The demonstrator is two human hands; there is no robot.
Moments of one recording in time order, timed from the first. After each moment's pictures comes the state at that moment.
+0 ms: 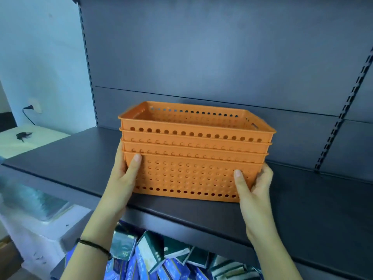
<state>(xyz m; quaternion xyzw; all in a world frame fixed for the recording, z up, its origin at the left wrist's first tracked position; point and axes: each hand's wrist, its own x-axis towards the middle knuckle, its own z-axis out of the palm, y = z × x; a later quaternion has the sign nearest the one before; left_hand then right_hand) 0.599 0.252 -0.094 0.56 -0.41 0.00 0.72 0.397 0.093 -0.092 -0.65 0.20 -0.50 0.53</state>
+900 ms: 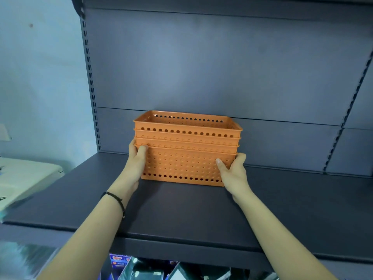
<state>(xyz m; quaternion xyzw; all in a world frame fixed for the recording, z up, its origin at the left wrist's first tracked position) 0.798 0.237 -0.051 0.61 -0.32 -0.19 0.70 0.583 0.117 -0.057 -0.70 0.37 -0.45 0.41</state>
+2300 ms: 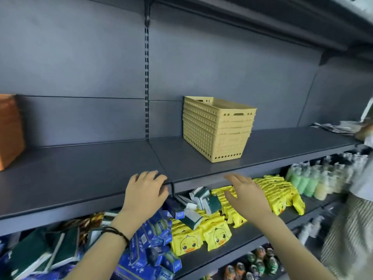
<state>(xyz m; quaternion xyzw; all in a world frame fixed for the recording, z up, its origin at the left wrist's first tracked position) 0.258 0.113 -0.113 0.65 -0.72 0.15 0.18 -0.025 0.082 -0.113 -0.79 0.58 -0.21 -0.09</state>
